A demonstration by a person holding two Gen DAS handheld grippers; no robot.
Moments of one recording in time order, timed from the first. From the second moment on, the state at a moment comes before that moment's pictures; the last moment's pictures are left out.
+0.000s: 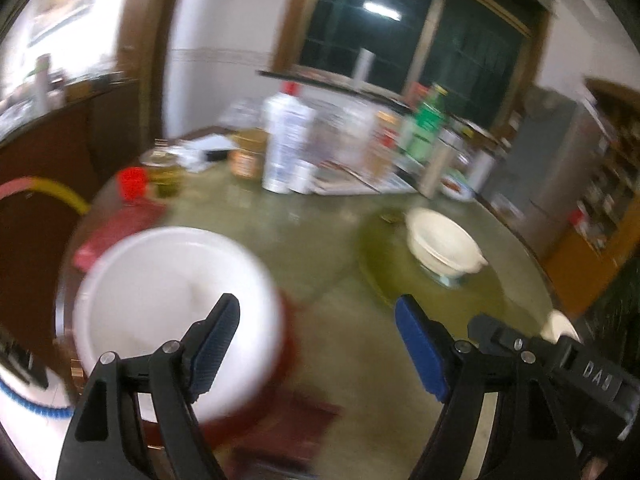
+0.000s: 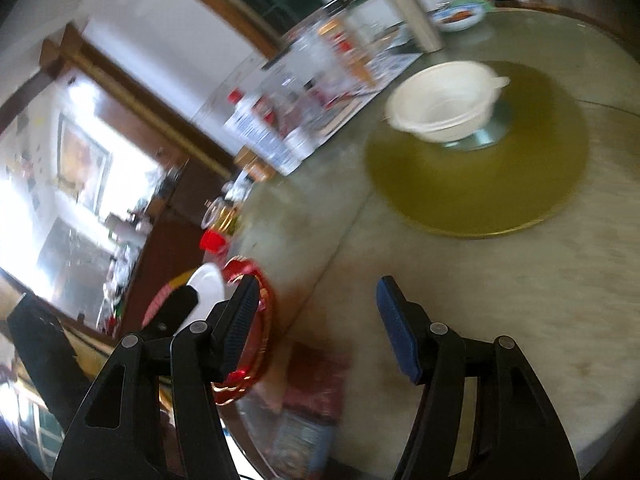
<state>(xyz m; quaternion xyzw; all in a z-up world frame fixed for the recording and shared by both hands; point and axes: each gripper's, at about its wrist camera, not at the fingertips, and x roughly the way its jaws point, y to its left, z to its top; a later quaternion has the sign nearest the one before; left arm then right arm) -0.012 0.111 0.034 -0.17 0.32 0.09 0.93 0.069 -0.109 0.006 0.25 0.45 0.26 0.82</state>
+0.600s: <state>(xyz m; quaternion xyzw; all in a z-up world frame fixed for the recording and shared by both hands) 0.072 -0.084 0.013 -0.10 0.43 -0.12 0.89 0.026 -0.359 0.020 0.36 0.37 0.06 0.85</state>
